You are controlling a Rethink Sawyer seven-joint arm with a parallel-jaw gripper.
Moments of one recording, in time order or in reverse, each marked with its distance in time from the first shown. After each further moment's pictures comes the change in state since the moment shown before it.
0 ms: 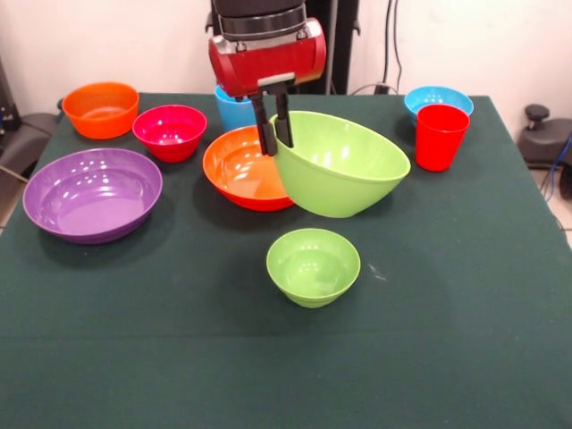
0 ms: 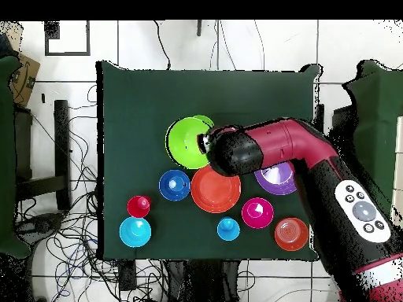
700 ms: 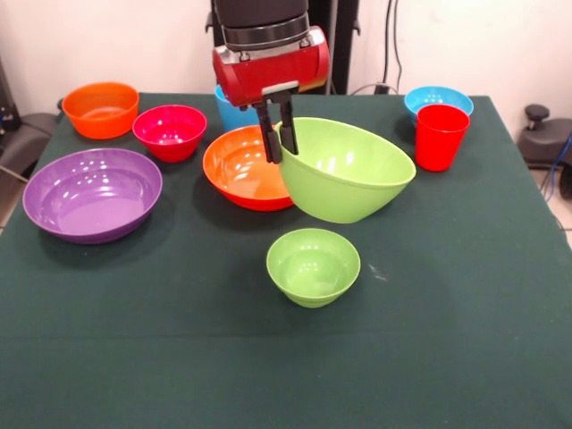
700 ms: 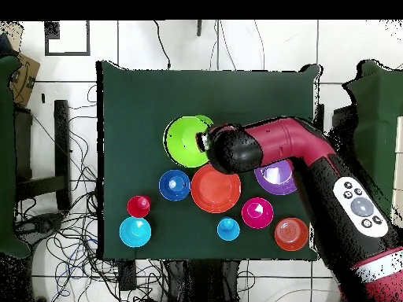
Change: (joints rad) arm -0.008 0.022 0.019 -0.010 -0.009 0.000 0.000
